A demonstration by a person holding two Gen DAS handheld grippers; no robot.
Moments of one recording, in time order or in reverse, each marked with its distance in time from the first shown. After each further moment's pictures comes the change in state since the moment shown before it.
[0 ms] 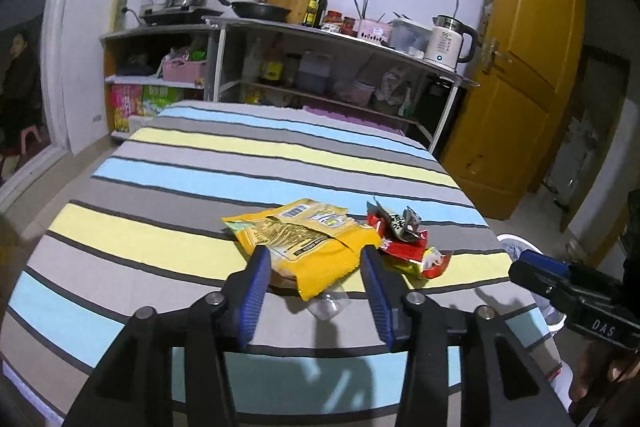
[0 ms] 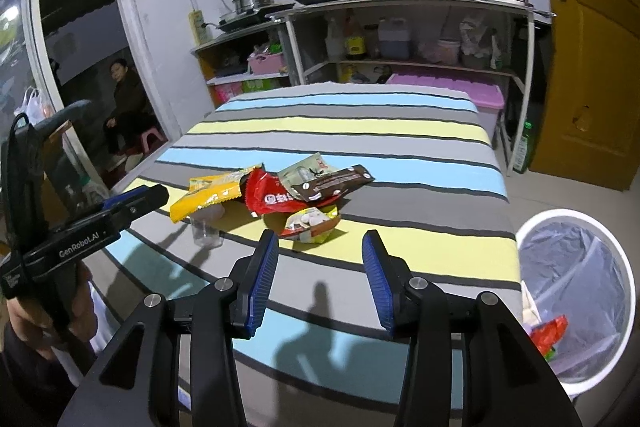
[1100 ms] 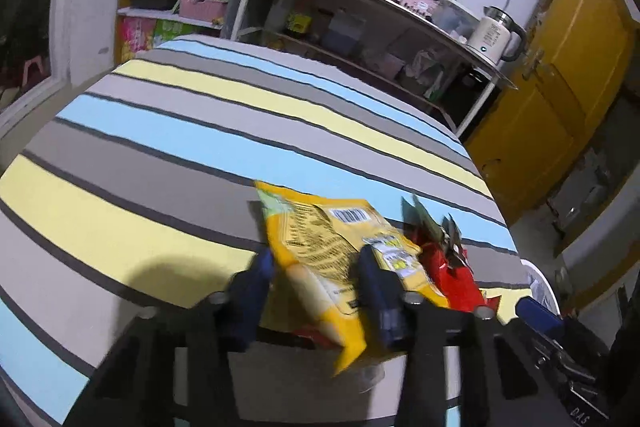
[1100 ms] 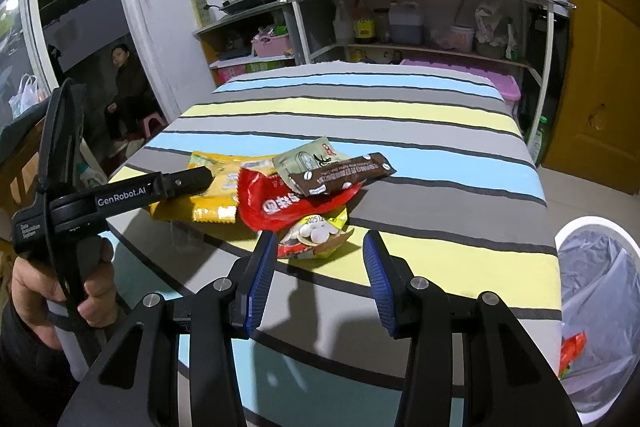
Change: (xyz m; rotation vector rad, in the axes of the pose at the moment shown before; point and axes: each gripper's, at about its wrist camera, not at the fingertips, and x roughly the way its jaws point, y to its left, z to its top) left arm 0.089 0.027 0.012 -0.165 0.145 -0.006; right arm 0.050 -0.001 0.005 -0.015 0.051 0.018
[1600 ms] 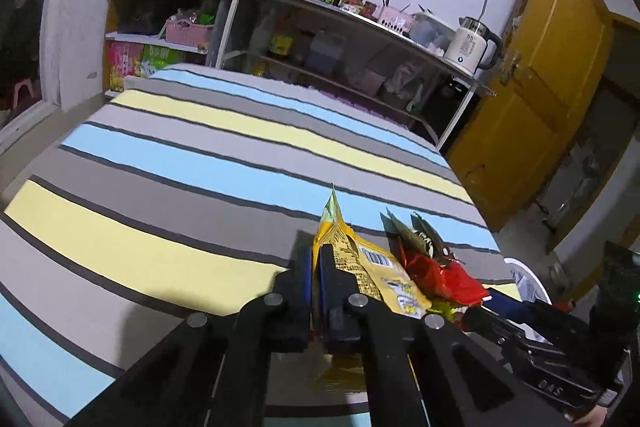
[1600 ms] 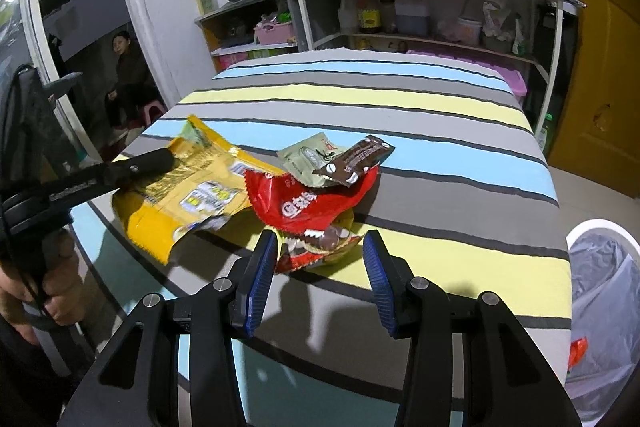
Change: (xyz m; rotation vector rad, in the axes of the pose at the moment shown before) left arm -0.033 0.002 0.001 0.044 -0.079 -0.045; right arm 0.017 -0.003 0.004 -0.012 0.041 0.004
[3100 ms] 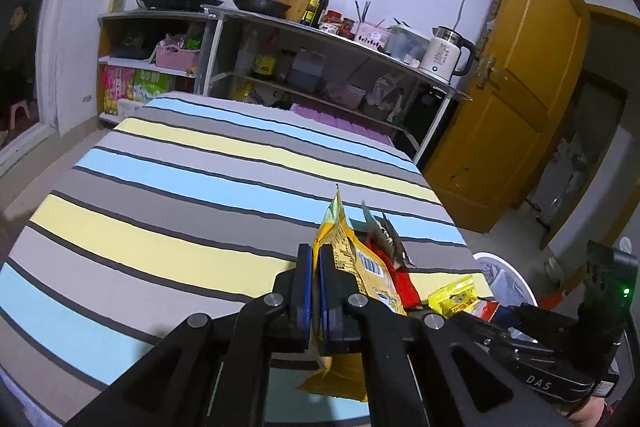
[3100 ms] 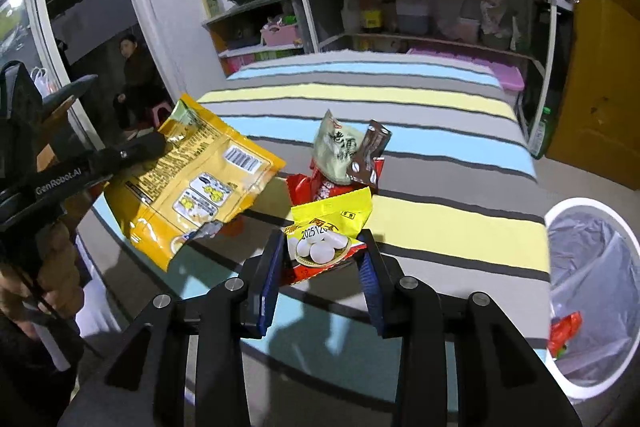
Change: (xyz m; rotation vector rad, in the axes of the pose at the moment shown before) left arm -0.054 -0.033 -0.008 0.059 -0.050 -0.025; right arm -0.047 0.005 -0.018 0.002 -0.005 0.024
